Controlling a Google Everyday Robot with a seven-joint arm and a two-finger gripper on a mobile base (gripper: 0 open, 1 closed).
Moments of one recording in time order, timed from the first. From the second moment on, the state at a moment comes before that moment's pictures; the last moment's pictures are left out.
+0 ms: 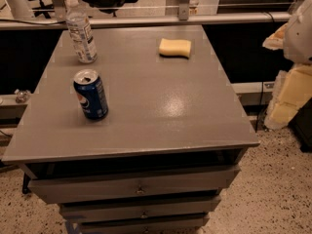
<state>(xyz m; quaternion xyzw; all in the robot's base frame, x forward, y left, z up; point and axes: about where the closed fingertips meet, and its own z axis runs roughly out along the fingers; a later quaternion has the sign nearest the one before) 0.438 -0.217 0.976 -0.60 0.78 -0.03 0.16</state>
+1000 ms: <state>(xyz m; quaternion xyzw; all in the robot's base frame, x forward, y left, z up) 0.451 -0.164 0.931 -0.57 0.78 0.09 0.24</state>
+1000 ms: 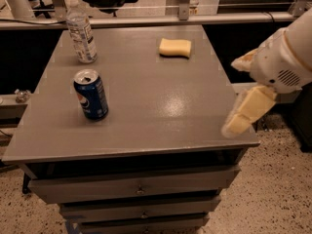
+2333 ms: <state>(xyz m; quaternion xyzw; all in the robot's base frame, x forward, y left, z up) 0.490 -0.017 0.918 -0.51 0.72 0.27 0.38</state>
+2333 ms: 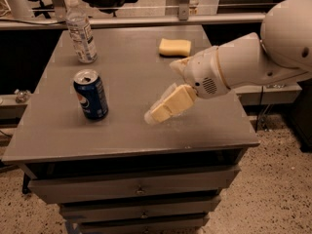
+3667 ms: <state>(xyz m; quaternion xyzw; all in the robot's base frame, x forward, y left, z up) 0.516 0.089 0.872 -0.61 0.60 0.24 0.46</state>
